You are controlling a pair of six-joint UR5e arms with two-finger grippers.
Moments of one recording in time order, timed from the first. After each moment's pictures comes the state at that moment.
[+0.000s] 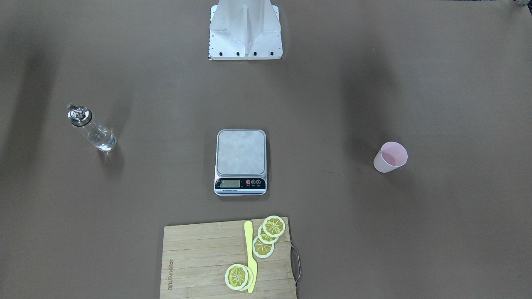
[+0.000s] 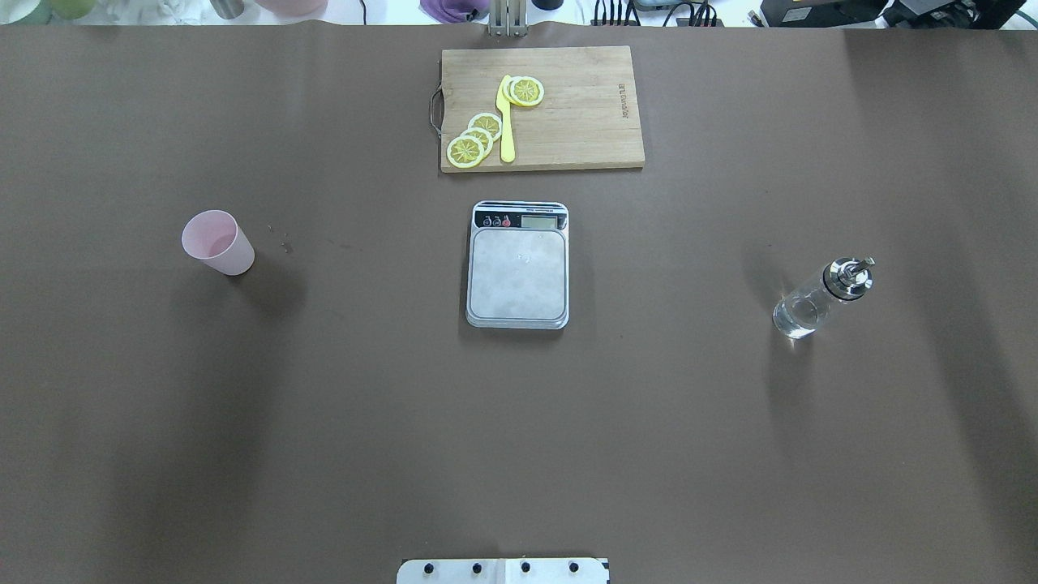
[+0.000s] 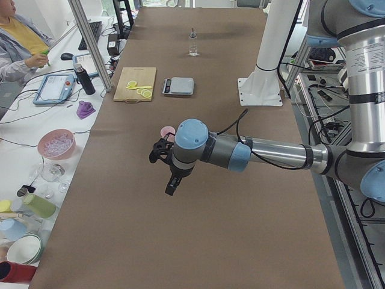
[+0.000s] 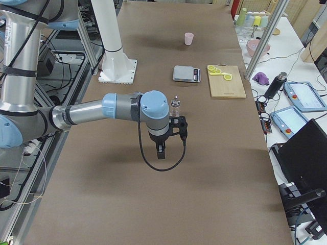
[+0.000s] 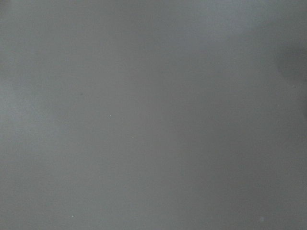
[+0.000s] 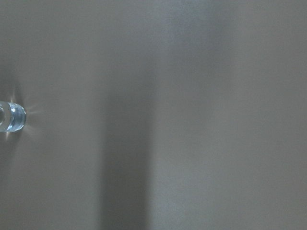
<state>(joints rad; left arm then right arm) -1.60 -1.37 -1.88 -1.76 -2.42 0.17 1.70 -1.79 2.03 -1.86 2.44 -0.24</state>
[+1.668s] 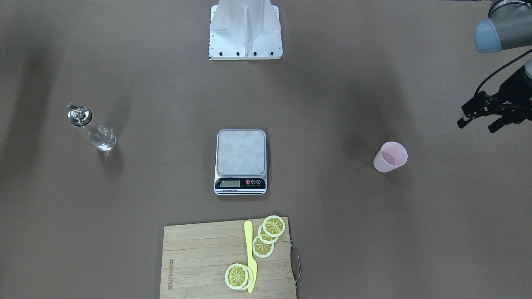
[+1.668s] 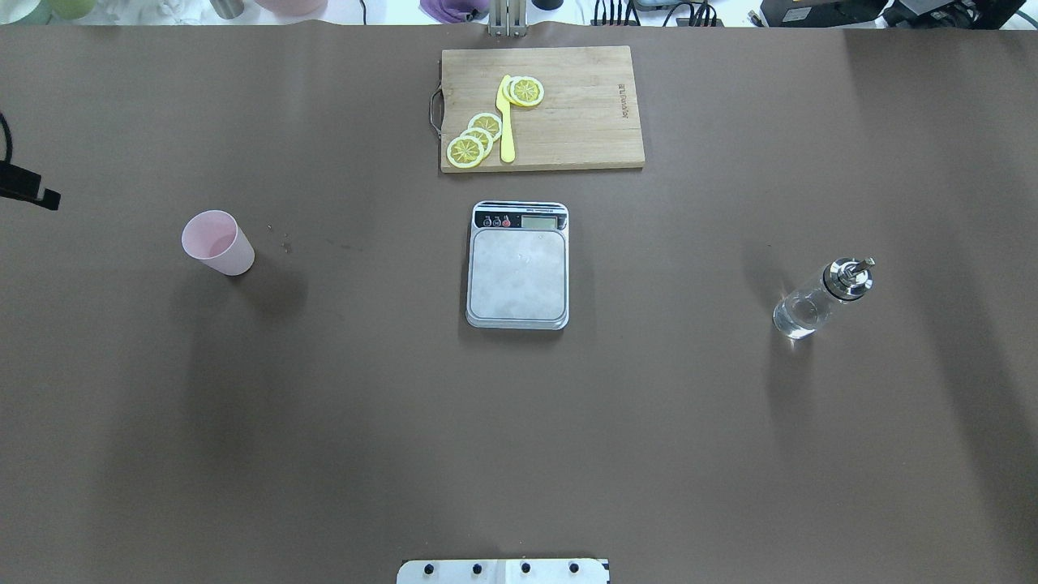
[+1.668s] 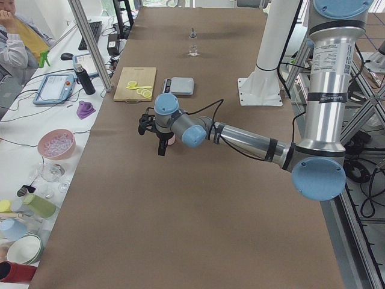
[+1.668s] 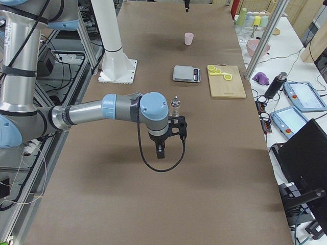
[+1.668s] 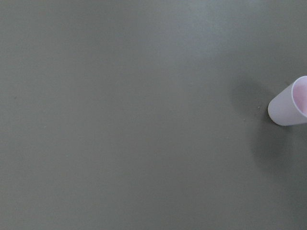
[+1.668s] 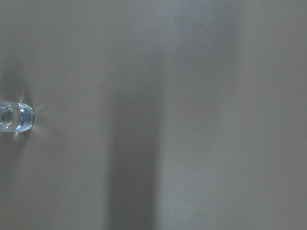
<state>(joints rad) -1.20 -1.65 -1.79 -1.92 -2.32 -0.63 1.69 -1.79 2.02 -1.86 2.46 -0.24</state>
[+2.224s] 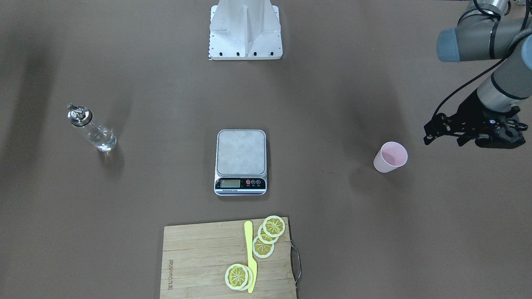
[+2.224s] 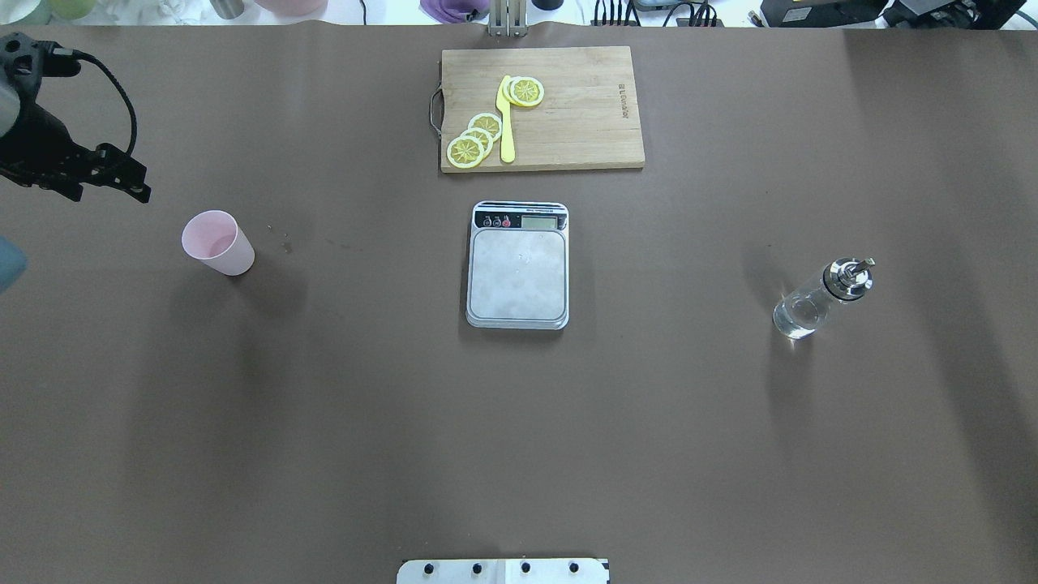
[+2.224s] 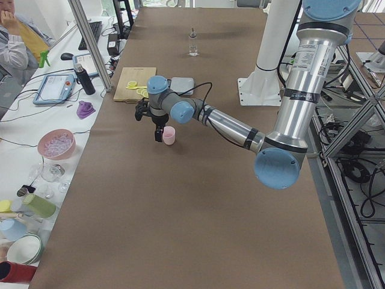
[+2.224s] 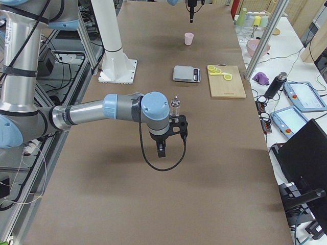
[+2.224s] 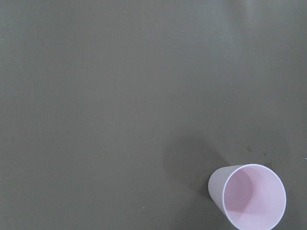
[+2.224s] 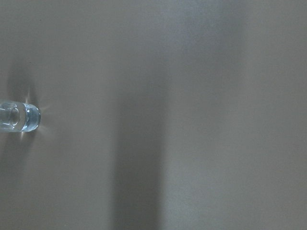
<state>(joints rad) -1.08 -1.81 -1.75 -1.70 -2.23 -0.67 1.69 -1.79 2.02 -1.86 2.48 -0.24</state>
